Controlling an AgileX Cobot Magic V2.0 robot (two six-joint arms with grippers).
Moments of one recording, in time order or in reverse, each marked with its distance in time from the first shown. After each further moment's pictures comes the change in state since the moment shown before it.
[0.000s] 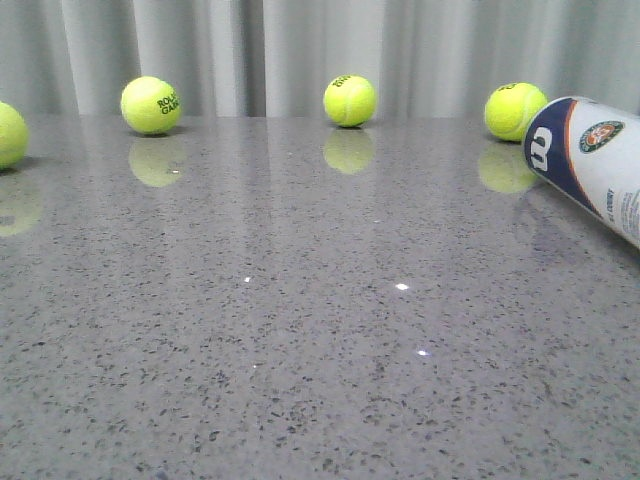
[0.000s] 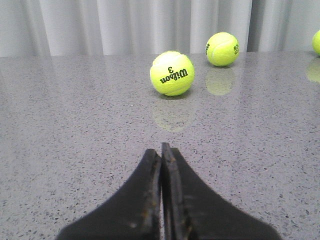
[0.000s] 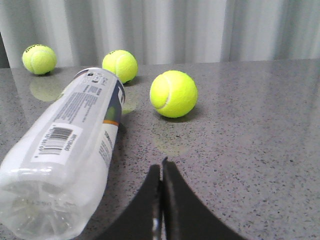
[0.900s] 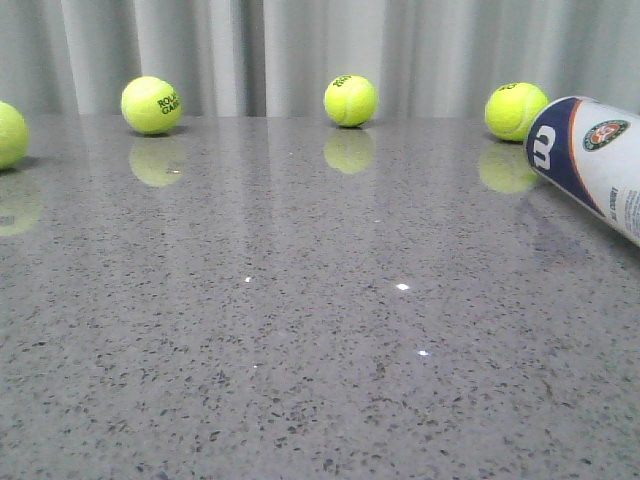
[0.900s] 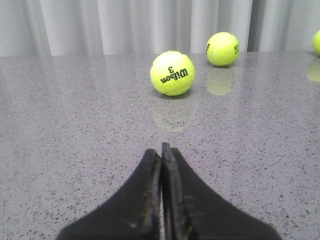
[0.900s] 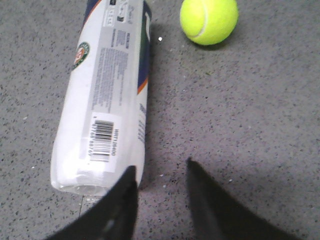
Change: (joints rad) left arm 0.000 0.000 0.000 0.000 0.000 0.000; right arm 0.073 0.645 -0.695 0.000 0.697 -0.011
